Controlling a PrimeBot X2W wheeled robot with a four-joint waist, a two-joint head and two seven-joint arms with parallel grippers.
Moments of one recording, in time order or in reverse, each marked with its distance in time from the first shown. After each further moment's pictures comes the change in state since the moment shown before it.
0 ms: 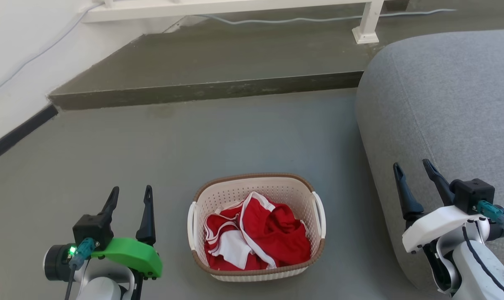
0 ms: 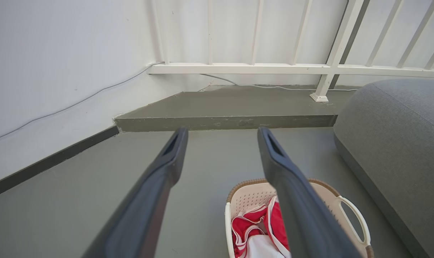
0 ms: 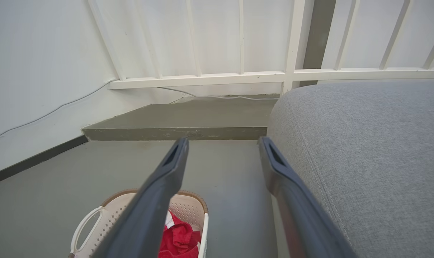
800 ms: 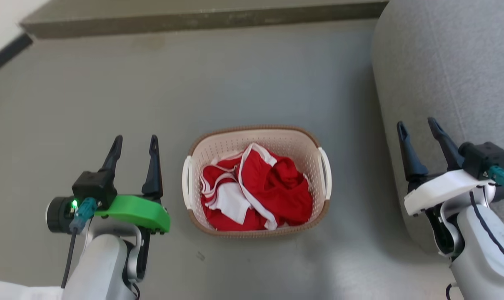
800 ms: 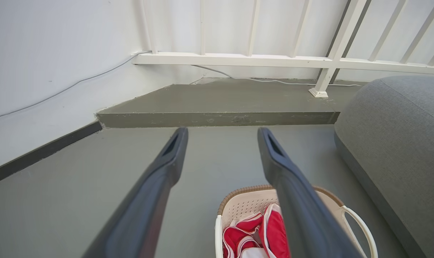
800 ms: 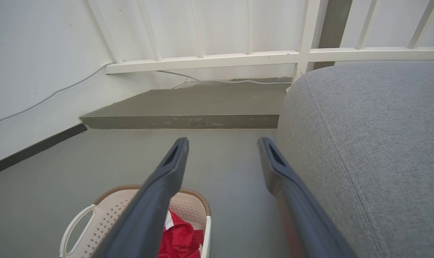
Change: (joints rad) left arm -0.140 -0.036 0.002 -0.039 0.026 0.004 0.000; right arm -0.115 0.002 -0.030 -0.022 -0.006 0.030 0.000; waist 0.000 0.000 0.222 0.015
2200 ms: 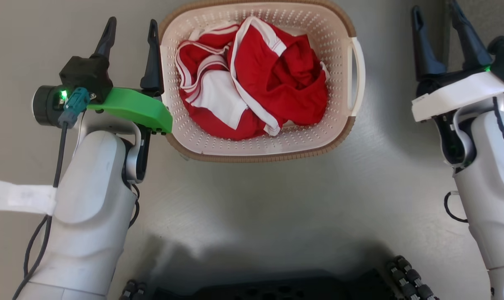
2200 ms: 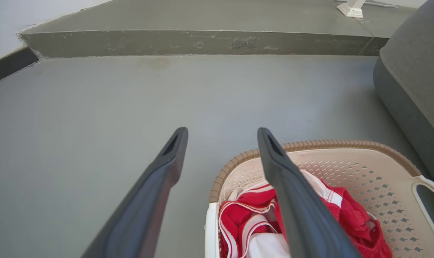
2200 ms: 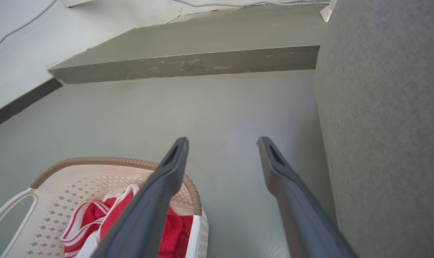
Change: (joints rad) left arm -0.434 -0.051 -0.021 0.182 0.027 -0.034 0.000; right arm -0.362 0.004 -0.022 0.043 -0.004 0.050 -0.007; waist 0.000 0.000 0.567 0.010
